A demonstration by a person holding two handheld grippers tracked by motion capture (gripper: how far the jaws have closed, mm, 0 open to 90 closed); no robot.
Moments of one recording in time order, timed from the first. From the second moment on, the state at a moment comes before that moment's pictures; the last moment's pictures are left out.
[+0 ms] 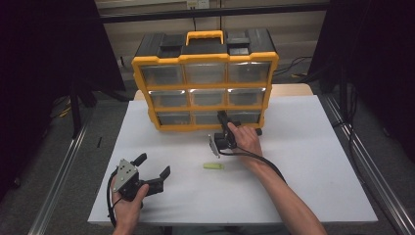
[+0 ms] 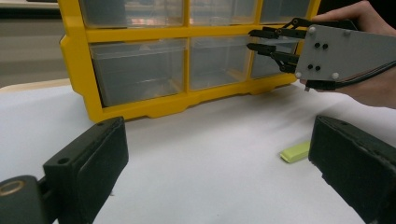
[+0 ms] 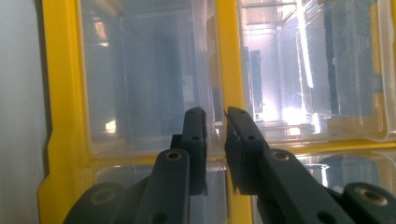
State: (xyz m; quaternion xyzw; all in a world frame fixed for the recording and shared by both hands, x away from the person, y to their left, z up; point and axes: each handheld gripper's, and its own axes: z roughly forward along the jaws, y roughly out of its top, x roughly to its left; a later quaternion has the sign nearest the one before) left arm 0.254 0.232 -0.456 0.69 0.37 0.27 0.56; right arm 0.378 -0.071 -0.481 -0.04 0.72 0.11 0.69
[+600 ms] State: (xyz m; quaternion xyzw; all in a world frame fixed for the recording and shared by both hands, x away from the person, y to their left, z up) left arm 0.255 0.233 -0.457 0.69 0.37 0.27 0.56; right arm 0.365 -0.074 -0.481 -0.03 0.72 0.11 0.68
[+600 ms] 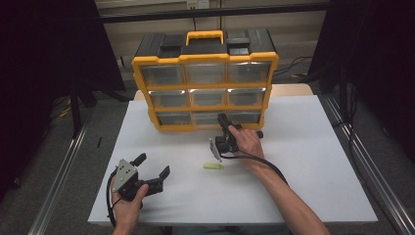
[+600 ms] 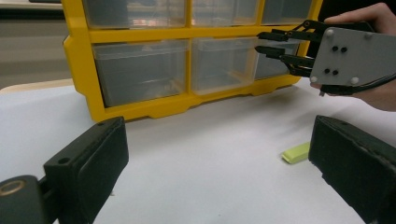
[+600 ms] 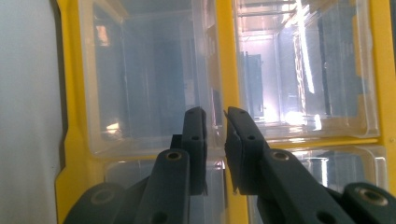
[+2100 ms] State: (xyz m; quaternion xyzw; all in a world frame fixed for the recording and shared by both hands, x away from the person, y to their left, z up) left arm 0.255 0.234 -0.455 0.69 0.37 0.28 0.56; right arm 0.337 -0.075 -0.483 -0.05 0.72 0.13 0.68
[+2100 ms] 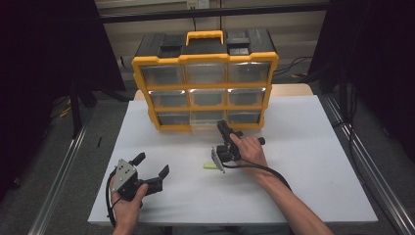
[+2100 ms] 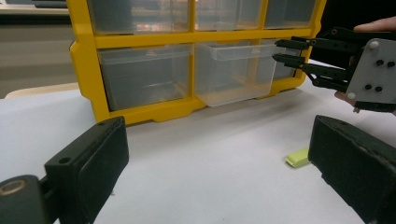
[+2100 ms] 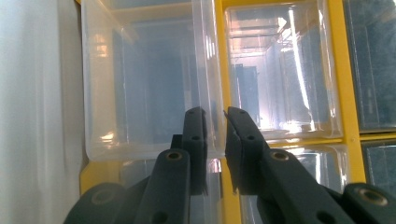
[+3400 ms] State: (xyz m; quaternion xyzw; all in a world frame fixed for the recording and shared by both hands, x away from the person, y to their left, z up) left arm 0.254 0.233 -0.455 0.68 0.37 0.28 0.56; right arm 0.317 -0.076 -0.486 -0.06 0.71 0.14 0.69
